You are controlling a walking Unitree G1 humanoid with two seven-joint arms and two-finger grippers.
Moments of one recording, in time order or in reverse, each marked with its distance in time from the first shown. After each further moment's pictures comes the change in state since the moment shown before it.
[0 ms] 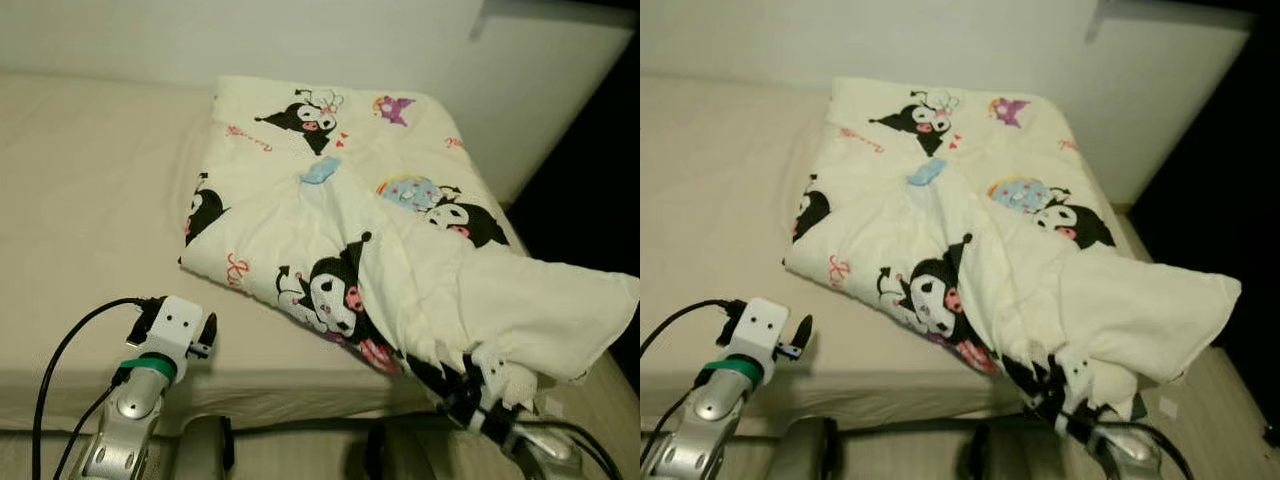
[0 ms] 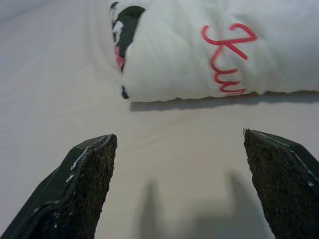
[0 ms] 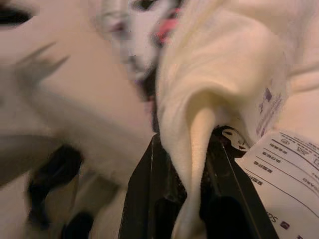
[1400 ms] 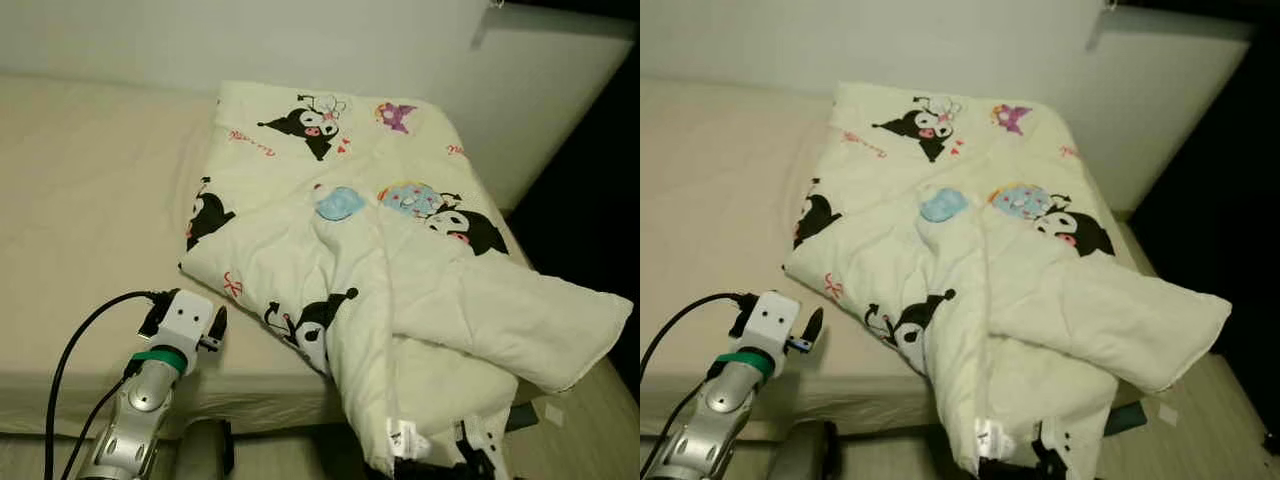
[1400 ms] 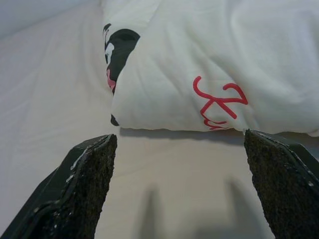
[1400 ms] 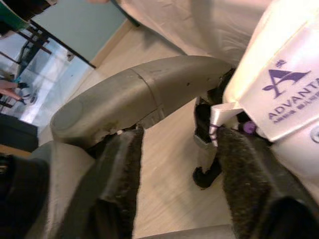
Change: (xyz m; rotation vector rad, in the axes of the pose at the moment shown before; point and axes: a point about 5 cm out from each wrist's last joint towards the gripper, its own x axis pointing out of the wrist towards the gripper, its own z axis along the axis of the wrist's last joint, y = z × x) left arm 0.008 -0.009 0.008 -0.005 -0.043 -0.020; right arm -0.034 0.057 0.007 0.335 0.265 0.526
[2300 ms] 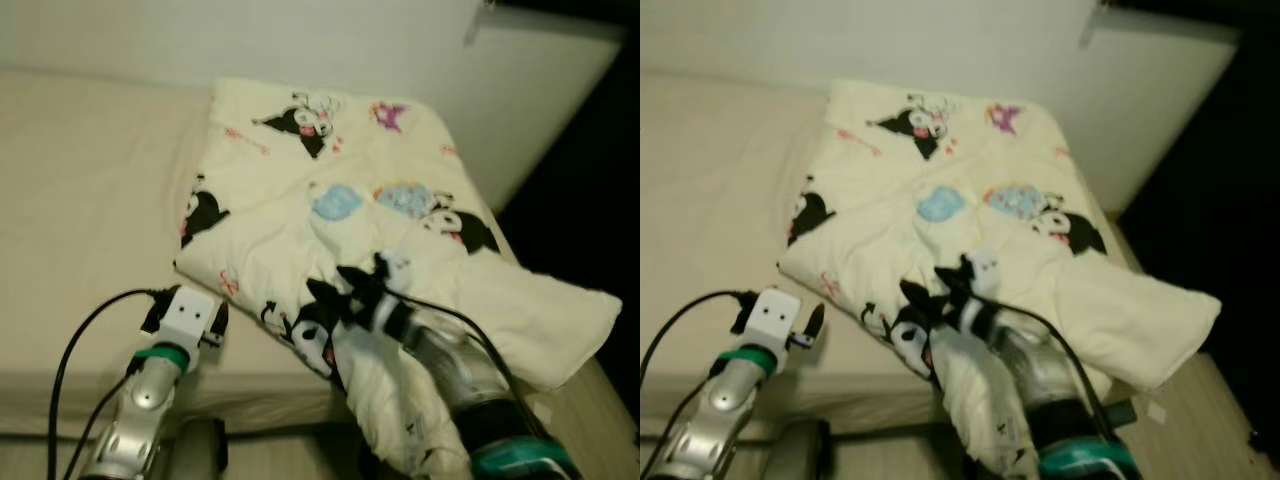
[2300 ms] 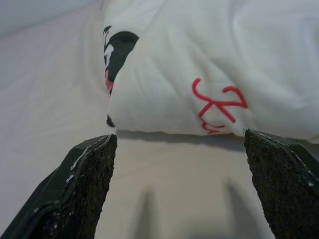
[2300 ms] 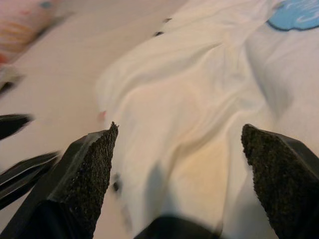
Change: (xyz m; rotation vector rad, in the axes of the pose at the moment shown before) left arm 0.000 0.001 0.003 -0.004 -0.020 0.019; right arm 0.130 -0.072 0.170 -0.168 -0.423 -0.520
